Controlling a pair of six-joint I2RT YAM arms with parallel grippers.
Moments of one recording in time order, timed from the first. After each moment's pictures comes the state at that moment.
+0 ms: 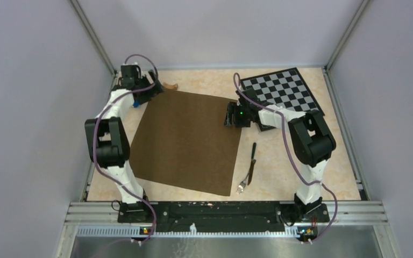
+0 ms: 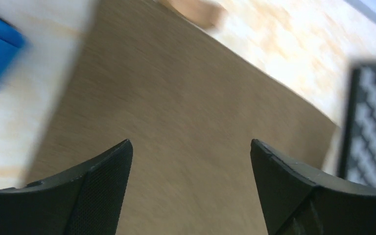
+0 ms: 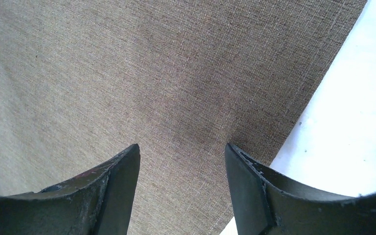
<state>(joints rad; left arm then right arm) 0.10 1.93 1.55 -0.37 0.23 -0.45 0.48 1.93 1.24 -0.21 -0.19 0.48</state>
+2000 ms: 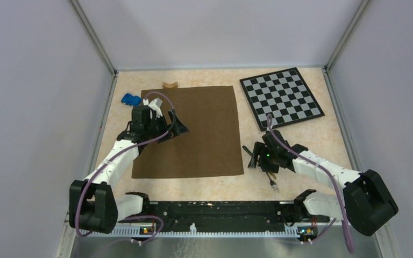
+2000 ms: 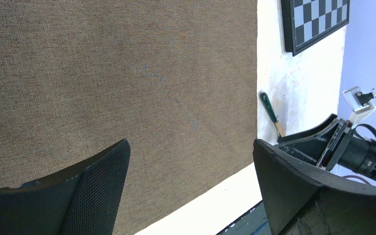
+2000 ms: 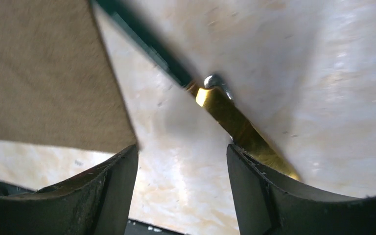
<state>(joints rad) -0.15 1.19 0.74 -0.24 0.48 -0.55 0.60 1.17 0.53 -0.44 -0.06 0.77</state>
